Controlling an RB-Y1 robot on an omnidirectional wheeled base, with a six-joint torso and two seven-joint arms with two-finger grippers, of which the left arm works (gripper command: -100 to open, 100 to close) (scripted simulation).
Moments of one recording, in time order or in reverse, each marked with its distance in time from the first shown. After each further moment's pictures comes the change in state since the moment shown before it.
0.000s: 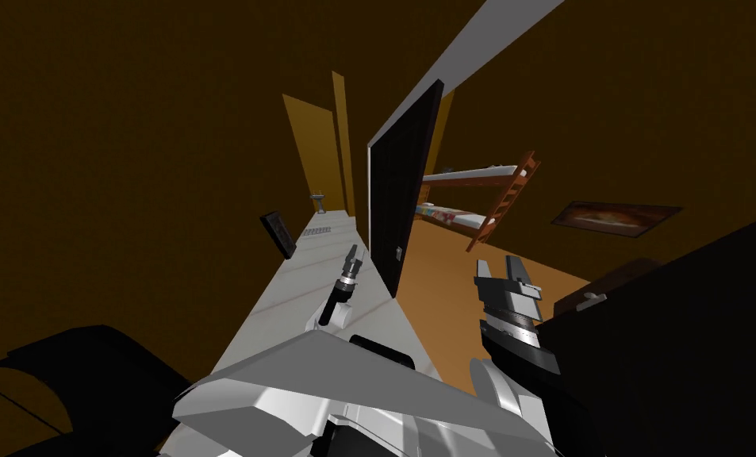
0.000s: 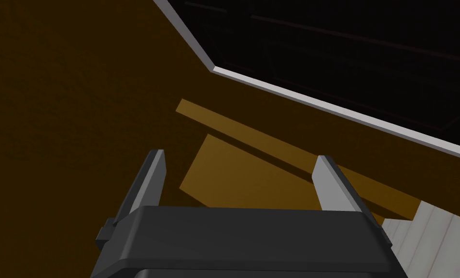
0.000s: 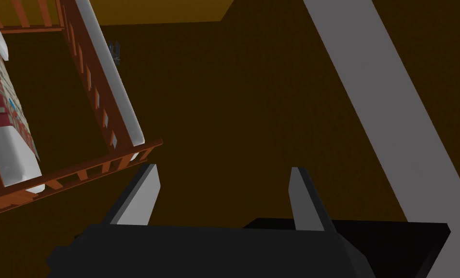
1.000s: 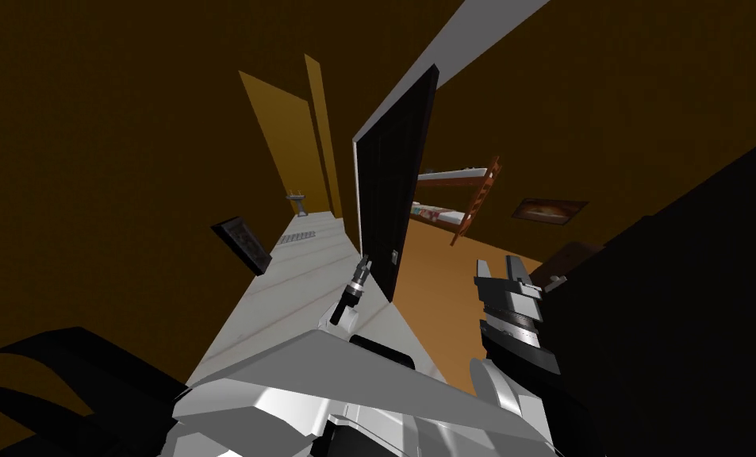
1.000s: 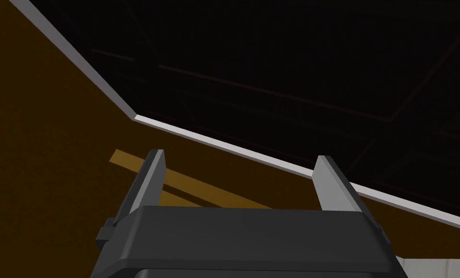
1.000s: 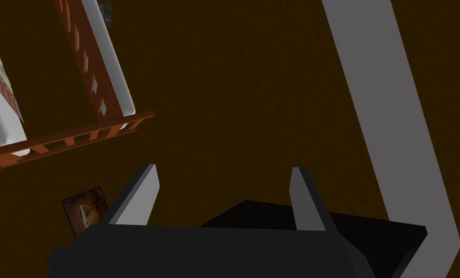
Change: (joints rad) arm -0.115 -0.002 -0.059 0.314 -0.001 -0.026 -0.011
